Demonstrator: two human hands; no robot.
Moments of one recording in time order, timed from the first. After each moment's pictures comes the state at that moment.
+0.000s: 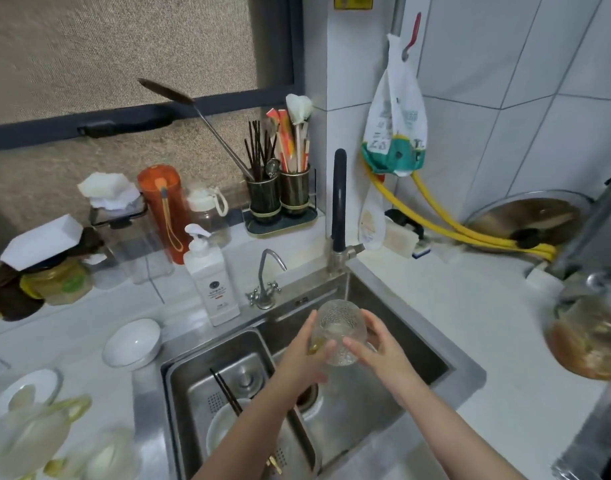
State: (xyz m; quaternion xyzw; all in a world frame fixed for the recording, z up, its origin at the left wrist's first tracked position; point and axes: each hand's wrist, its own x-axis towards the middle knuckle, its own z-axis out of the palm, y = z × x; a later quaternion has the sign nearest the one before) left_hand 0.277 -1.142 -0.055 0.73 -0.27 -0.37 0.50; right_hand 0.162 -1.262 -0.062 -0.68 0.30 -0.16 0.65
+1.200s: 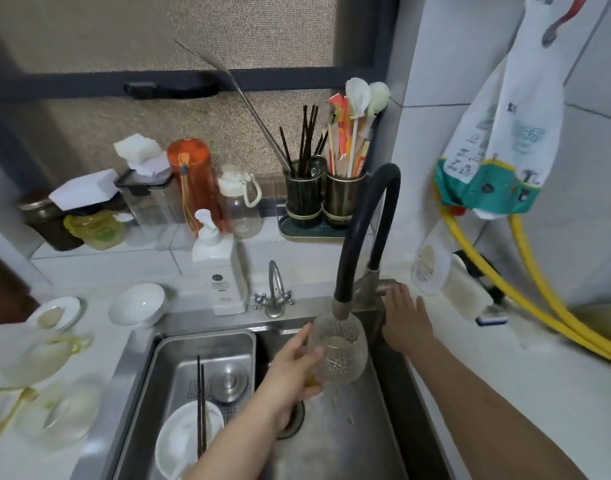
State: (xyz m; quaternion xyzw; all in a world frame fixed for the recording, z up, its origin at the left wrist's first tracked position) left_hand 0.292 -1.240 -0.056 0.65 0.05 -0.33 0.69; right_hand 0.312 -1.484 -0.104 -0.98 0.16 0.13 -0.04
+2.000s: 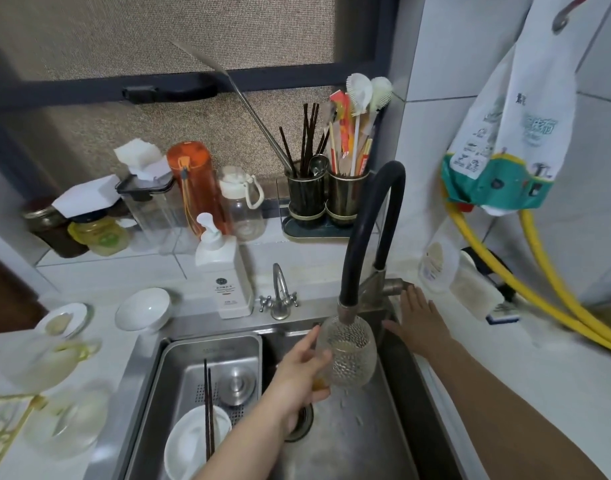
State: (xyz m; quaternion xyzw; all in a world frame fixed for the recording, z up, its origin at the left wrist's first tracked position) left_hand 0.298 -1.243 -0.062 0.65 0.05 -0.34 0.68; right_hand 0.312 -1.505 -0.116 -0.98 0.18 0.12 0.05
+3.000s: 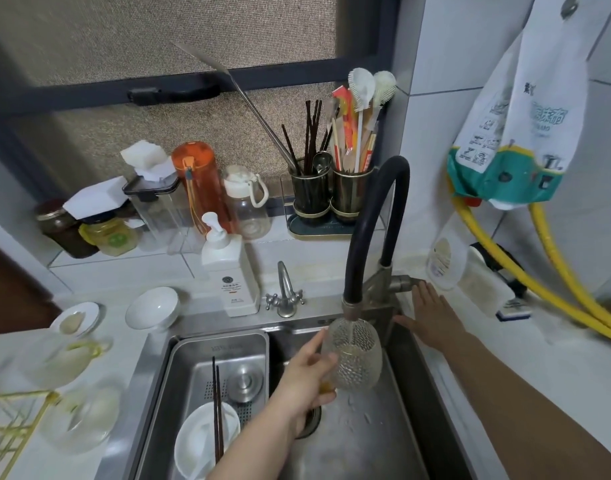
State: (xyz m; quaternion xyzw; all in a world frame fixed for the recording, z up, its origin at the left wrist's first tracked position) left_hand 0.292 -1.245 -0.068 0.66 0.06 -0.34 0.67; right_hand 0.316 -1.522 -0.122 -0.97 0.17 0.13 0.05
